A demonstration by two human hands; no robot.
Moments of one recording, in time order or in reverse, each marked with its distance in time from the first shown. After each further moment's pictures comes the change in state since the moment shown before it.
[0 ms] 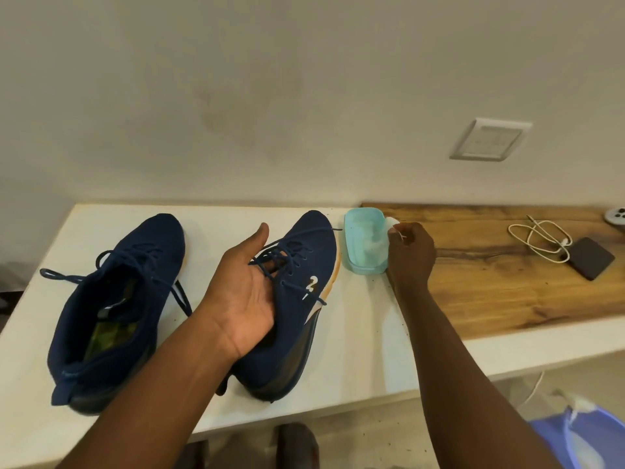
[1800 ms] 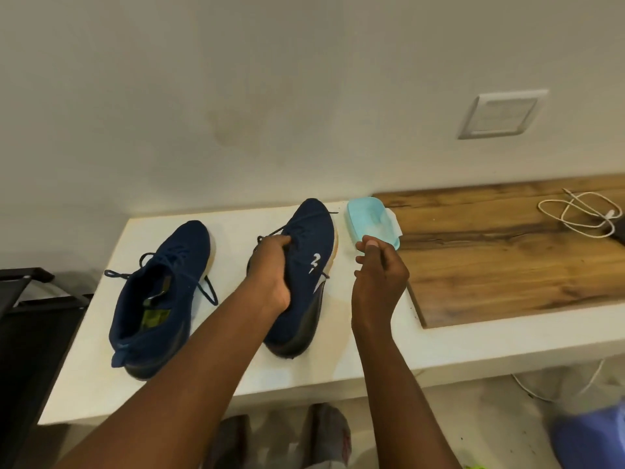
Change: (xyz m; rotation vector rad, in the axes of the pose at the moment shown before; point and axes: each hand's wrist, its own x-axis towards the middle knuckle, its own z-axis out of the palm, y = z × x) left_hand 0.025 -0.015 0.031 0.363 0.442 0.211; right_hand -0.118 -0.052 -0.010 0.503 0.042 0.240
